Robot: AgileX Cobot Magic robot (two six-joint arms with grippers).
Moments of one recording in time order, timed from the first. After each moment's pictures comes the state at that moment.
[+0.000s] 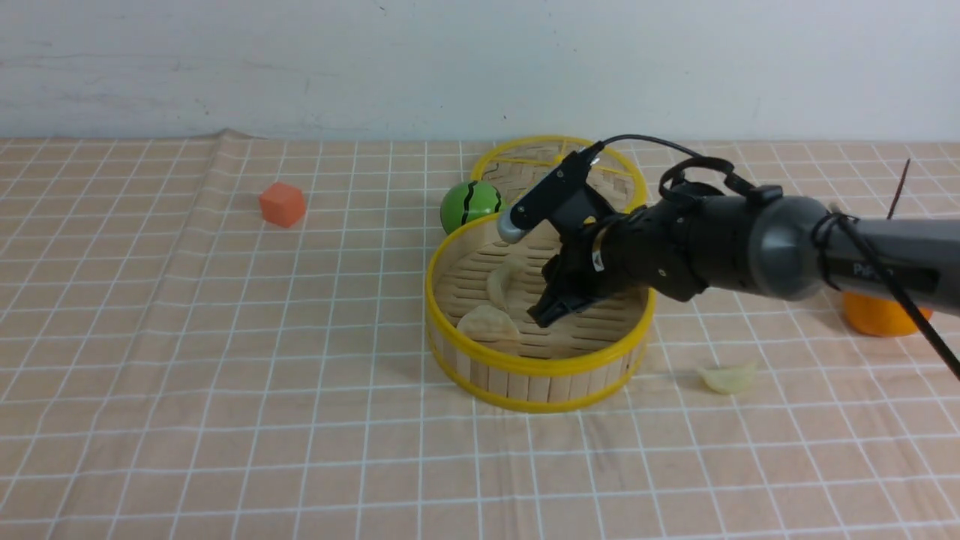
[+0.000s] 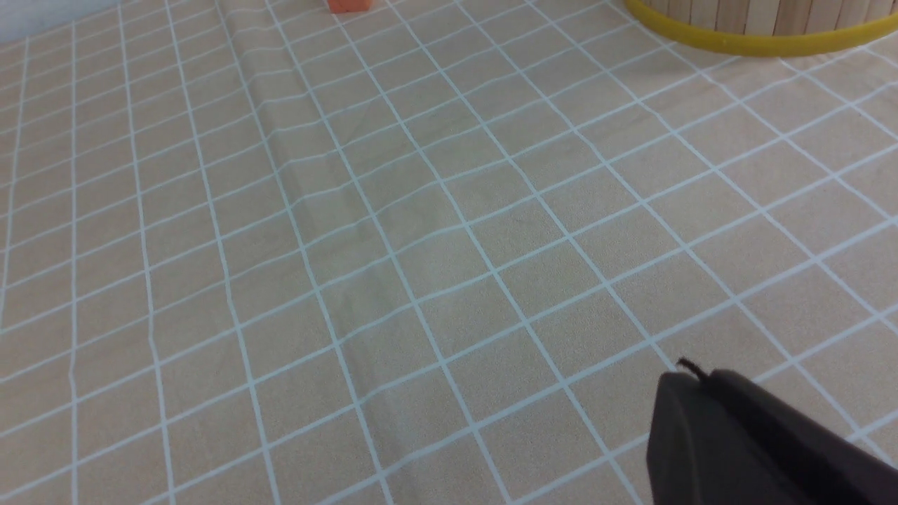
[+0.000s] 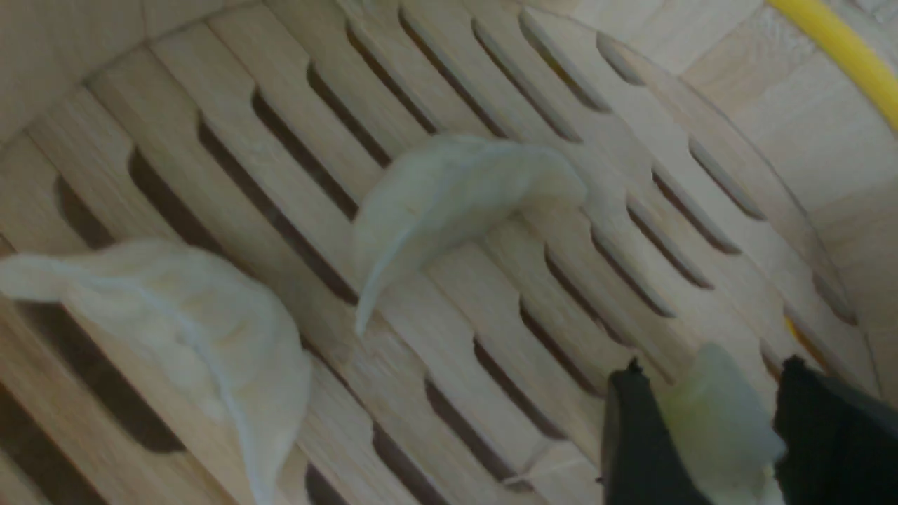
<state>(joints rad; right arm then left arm) 0.46 2.10 -1.50 -0.35 0.27 0.05 -0.45 -0.01 -0.27 0.24 0.79 -0.05</state>
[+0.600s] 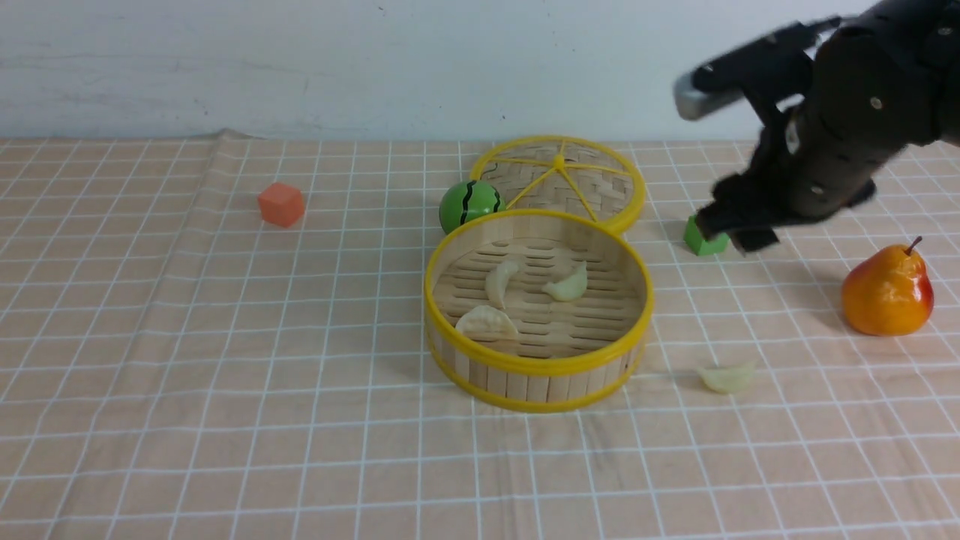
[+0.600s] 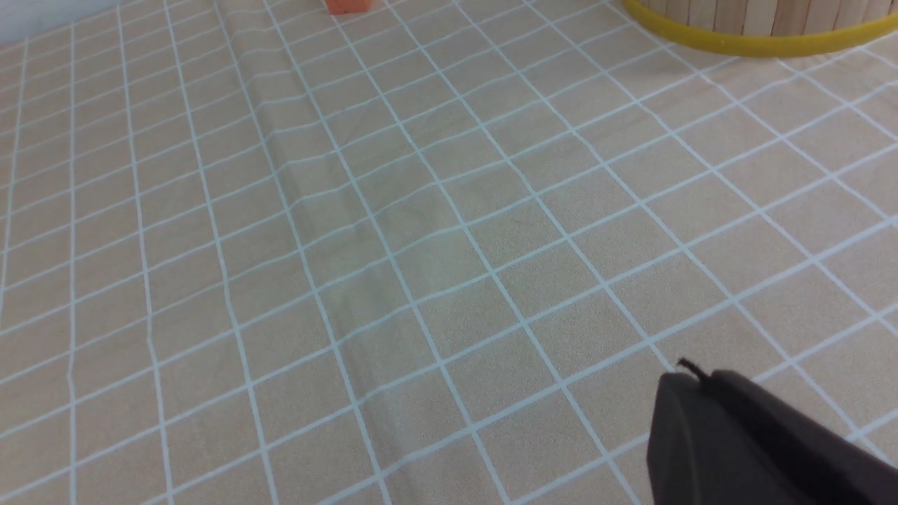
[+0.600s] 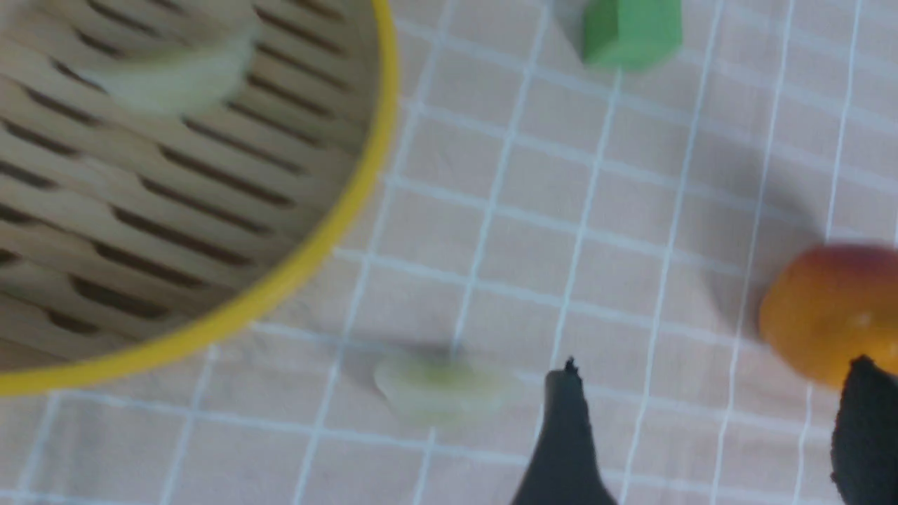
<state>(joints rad) 0.32 1.73 -1.48 -0.30 0.94 0.20 -0.45 -0.01 -0.27 0.24 0.79 -0.05</state>
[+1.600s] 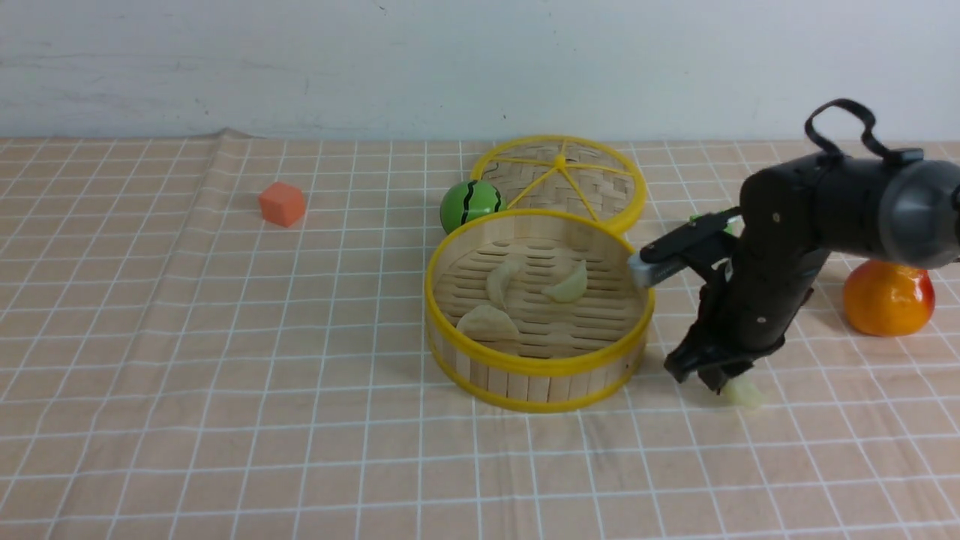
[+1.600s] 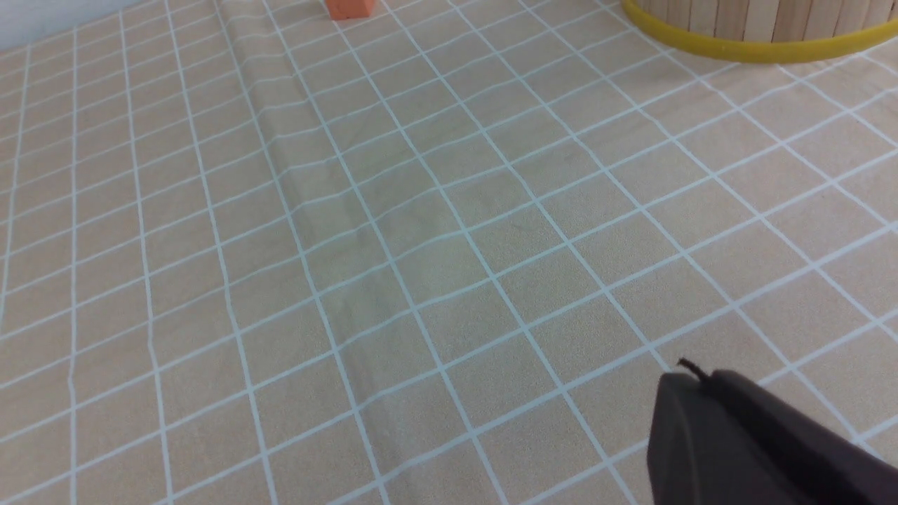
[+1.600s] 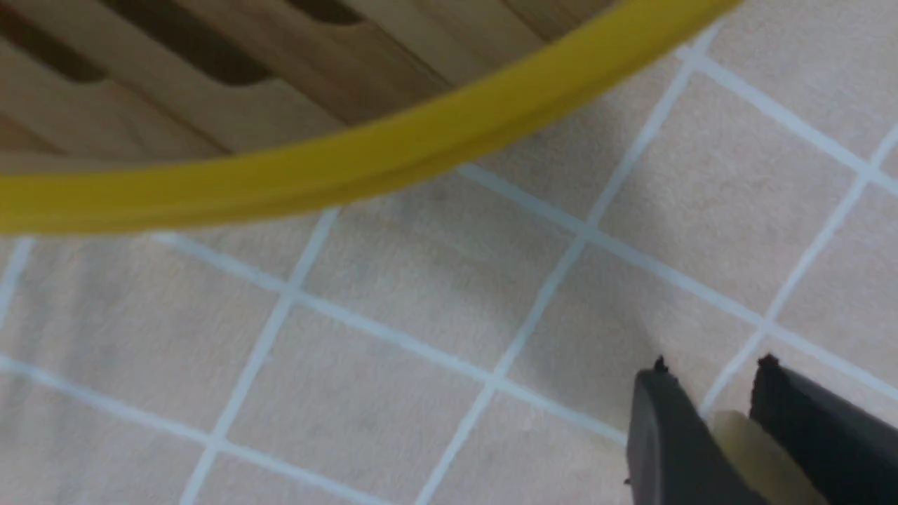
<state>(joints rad) 0.29 1.95 -1.43 -0.03 0.86 -0.17 -0.45 -0.01 -0.27 0.24 0.78 -0.05</state>
